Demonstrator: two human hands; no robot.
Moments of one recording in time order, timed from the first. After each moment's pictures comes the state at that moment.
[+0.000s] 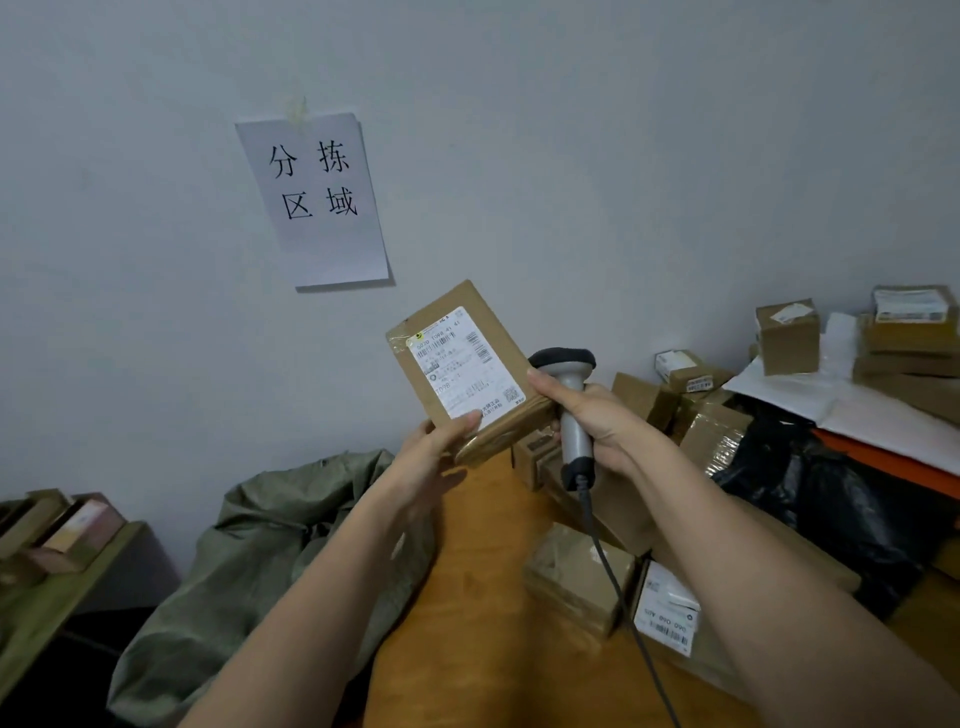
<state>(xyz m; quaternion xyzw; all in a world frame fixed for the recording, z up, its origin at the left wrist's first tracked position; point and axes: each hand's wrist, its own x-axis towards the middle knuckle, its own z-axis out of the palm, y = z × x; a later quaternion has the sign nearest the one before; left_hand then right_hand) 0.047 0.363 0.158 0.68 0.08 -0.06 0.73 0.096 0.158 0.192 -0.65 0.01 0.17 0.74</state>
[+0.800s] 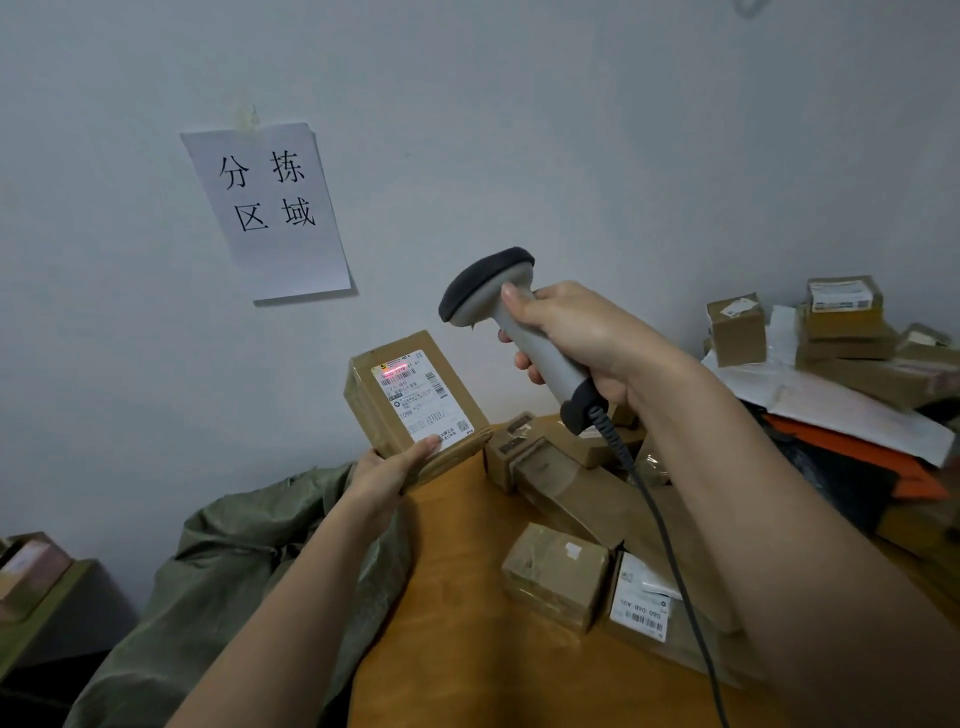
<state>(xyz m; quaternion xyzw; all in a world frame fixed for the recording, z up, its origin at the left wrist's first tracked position) 0.061 0.380 0.136 0.67 0.20 0.00 0.71 0.032 0.148 0.313 -0.76 -0.13 0.08 0.64</state>
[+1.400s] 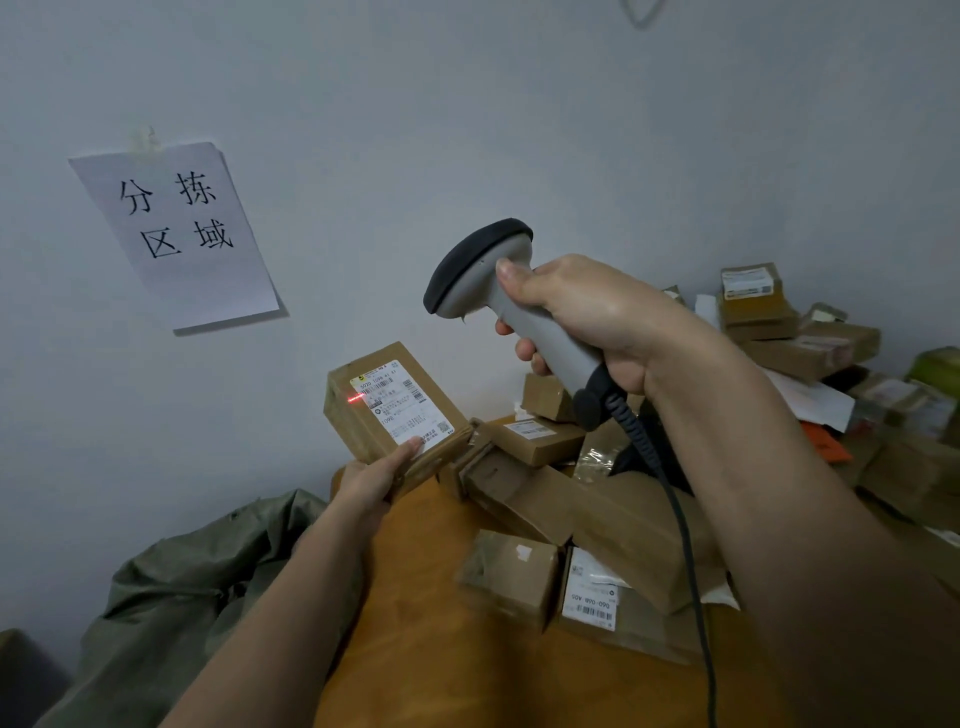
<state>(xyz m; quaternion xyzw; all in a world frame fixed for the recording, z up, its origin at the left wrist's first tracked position) 0.086 0.320 0.134 0.68 0.21 -0.03 0.71 0.004 0.080 0.337 -0.74 -0.08 0.06 0.66</state>
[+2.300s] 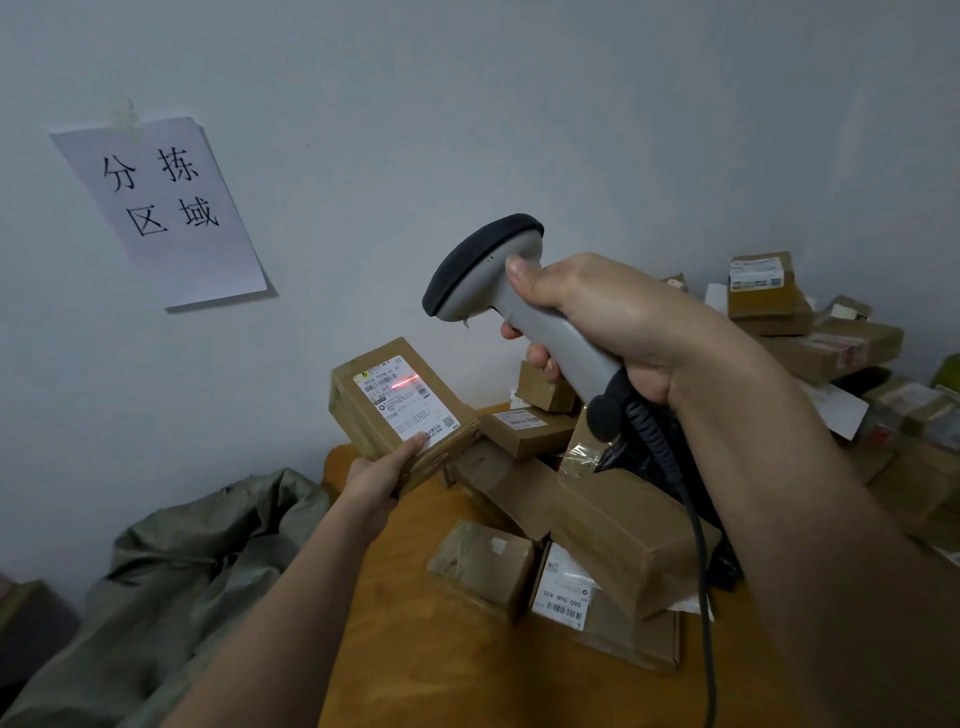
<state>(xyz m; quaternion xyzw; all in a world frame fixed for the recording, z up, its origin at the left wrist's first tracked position) 0.094 0.267 0.112 0.65 0.23 -0.02 0.72 0.019 0.018 0.326 -0.73 -0.11 0.10 0.67</state>
